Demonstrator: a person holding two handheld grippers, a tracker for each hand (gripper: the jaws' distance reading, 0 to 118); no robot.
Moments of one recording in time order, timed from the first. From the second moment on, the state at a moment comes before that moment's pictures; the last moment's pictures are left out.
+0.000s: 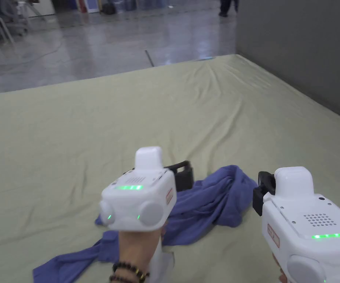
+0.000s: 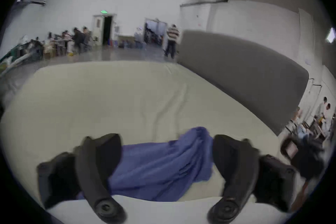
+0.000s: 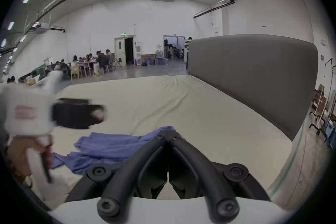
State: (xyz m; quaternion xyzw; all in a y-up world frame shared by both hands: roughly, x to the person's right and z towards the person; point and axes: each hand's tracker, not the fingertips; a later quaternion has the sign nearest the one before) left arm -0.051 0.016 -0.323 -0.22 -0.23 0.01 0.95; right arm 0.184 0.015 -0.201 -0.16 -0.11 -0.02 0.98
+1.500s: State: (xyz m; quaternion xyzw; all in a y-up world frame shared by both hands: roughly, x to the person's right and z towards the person) left arm -0.156 -0.097 -0.345 -0.41 -0.16 -0.06 0.89; right arm 0.200 -0.018 -0.245 -0.27 -0.11 -0.04 0.96
